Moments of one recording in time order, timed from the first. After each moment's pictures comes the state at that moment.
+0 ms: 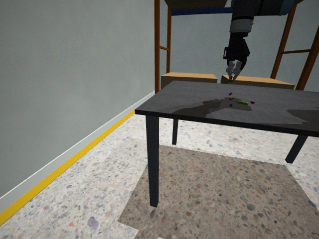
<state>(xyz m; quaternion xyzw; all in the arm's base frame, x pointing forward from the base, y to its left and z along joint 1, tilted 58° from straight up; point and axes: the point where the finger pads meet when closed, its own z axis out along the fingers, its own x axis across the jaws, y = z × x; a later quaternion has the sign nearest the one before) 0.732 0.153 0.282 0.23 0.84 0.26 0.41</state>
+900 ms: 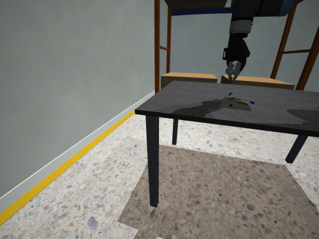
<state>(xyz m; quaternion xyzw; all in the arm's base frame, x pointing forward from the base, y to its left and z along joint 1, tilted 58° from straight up) 0.736 0.156 0.281 0.24 0.84 0.27 0.41</state>
